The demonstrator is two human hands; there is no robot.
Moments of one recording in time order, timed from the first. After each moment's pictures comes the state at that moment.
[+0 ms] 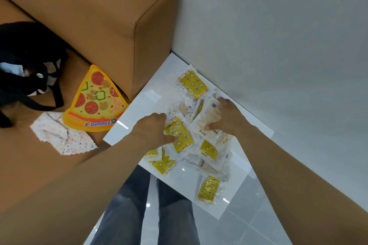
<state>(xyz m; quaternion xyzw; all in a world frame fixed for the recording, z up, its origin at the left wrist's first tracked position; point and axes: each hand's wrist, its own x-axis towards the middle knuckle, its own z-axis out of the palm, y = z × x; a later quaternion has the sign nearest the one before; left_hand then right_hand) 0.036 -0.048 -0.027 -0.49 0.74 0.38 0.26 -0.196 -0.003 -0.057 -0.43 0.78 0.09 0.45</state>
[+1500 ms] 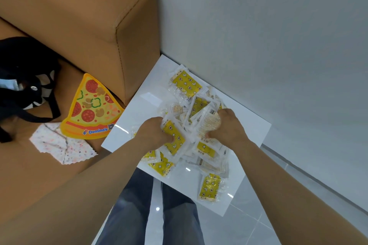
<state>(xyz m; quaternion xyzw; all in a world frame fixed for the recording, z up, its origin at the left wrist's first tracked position) 0.023 -0.041 -0.040 -0.60 0.58 0.51 0.20 -0.183 0.038 -0.043 -0.40 0.81 0.04 0.42</state>
